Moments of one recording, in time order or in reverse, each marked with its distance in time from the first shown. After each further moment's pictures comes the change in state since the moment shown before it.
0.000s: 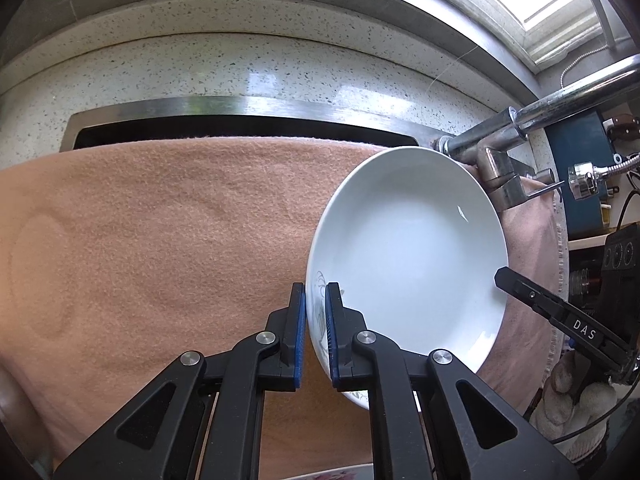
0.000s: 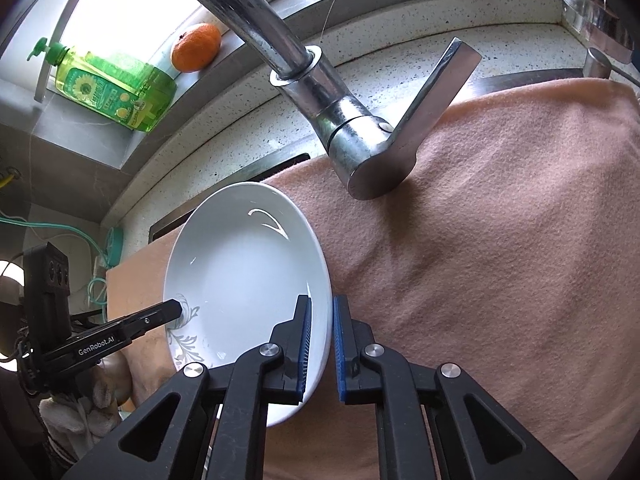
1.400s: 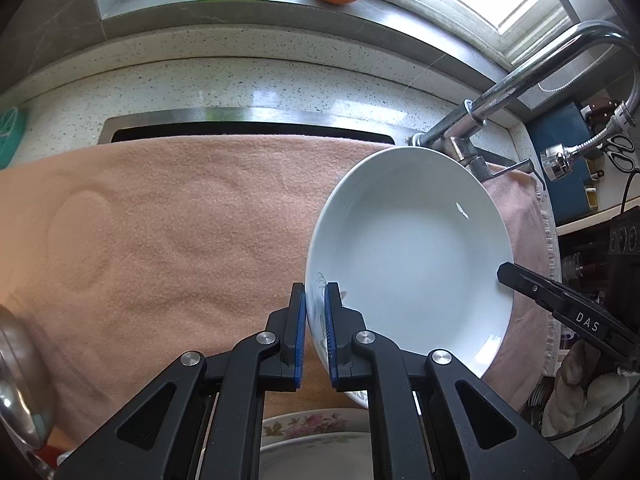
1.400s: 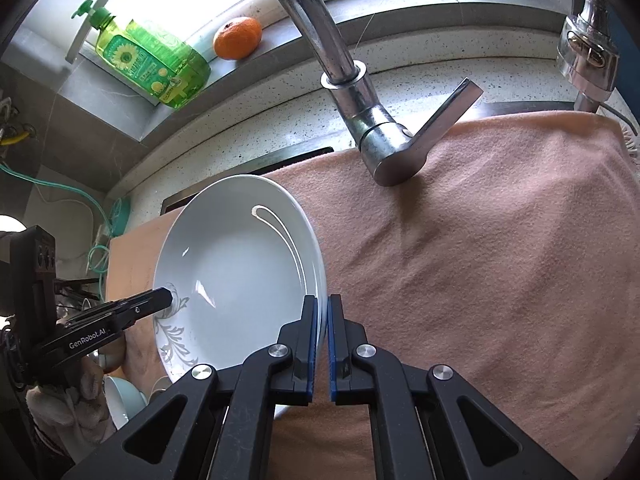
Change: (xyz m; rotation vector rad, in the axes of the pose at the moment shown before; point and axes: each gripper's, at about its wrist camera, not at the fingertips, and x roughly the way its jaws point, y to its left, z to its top) left arm -0.045 -0.010 -0.041 0.017 -0.078 0.010; right arm -0.037 0.027 -0.024 -0.111 -0.007 -0.033
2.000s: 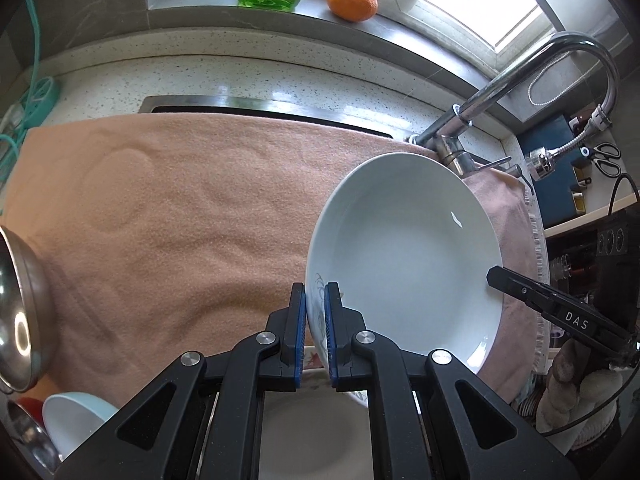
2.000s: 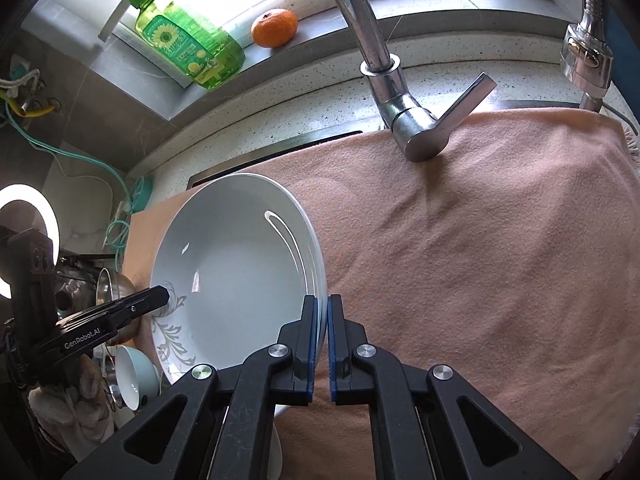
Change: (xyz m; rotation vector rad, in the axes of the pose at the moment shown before) left arm -0.030 0.005 -0.040 -0.065 -0.058 -0.006; right arm -0.018 0.021 -0.028 -0.056 0.015 0.040
